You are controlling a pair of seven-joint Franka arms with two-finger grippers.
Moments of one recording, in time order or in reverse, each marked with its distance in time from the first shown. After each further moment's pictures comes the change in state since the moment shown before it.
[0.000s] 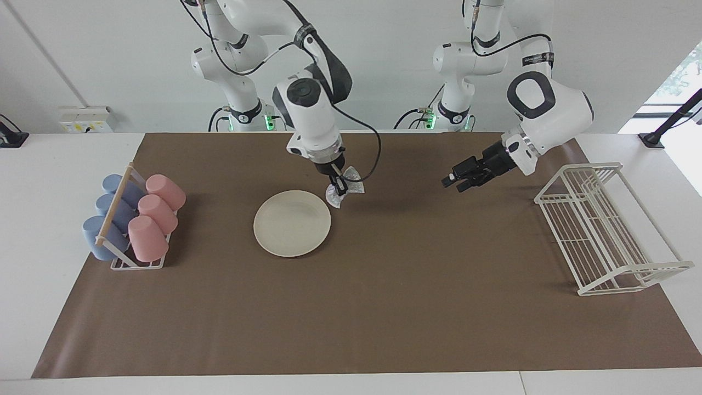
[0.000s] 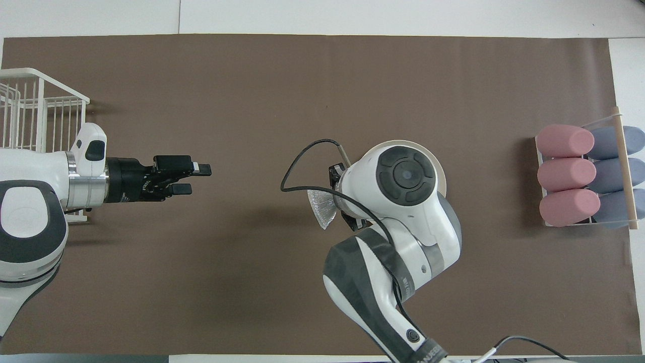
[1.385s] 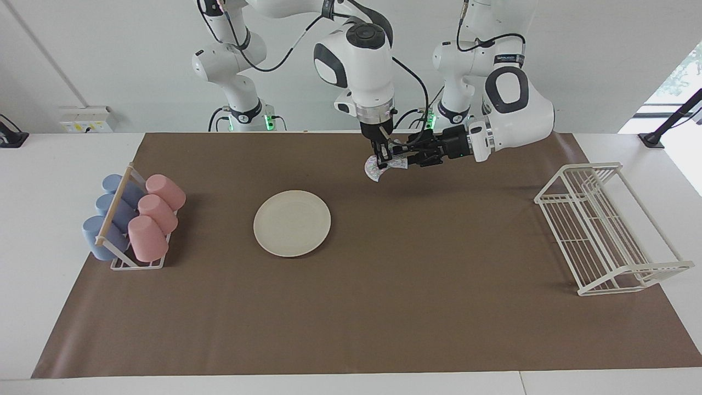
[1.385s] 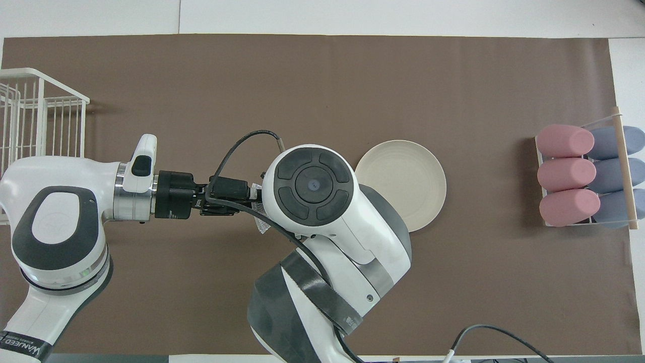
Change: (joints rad) left arm -0.119 -0.013 -0.005 -0.009 -0.284 -0.156 0.140; right arm 0.106 0.089 -0.001 0.298 -0.027 -0.169 0.294
